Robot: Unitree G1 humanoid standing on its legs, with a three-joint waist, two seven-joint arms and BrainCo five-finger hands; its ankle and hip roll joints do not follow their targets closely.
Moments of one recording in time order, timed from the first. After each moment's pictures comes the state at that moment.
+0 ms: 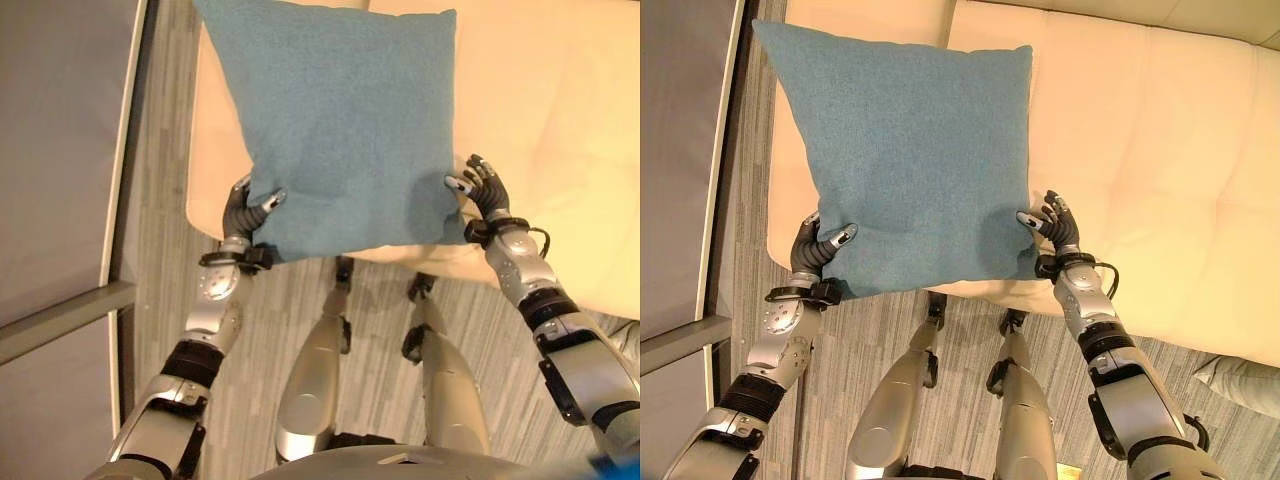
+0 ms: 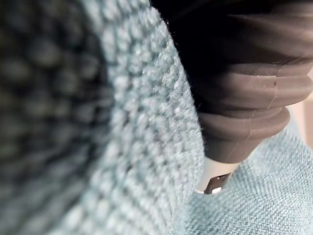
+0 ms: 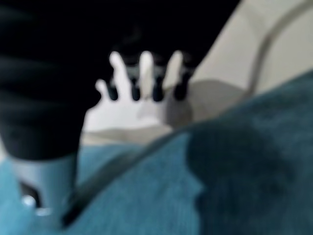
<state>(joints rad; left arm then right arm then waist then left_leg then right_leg) -0.33 0.39 -0.19 0.34 -0.62 -0.31 0.11 -0.68 -0.41 0.29 0.78 0.59 -0.17 -0.11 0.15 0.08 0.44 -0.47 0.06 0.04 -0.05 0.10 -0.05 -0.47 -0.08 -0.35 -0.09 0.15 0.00</state>
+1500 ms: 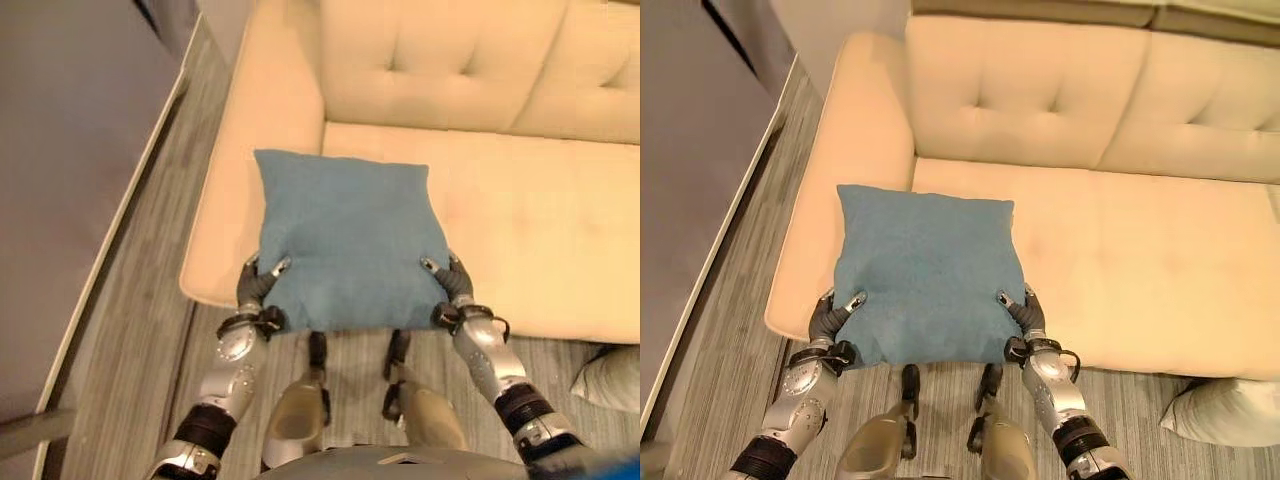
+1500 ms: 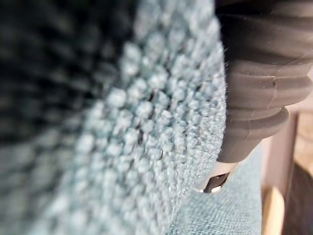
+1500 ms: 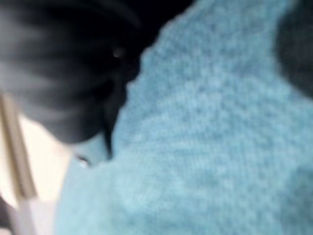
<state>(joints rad) -0.05 0.29 -0.24 0.31 -0.63 -0.21 0.22 -0.14 -0.23 0.26 0.44 0.50 -0.16 -0.16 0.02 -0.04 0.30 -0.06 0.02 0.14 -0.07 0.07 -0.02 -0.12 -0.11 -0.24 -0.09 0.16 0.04</state>
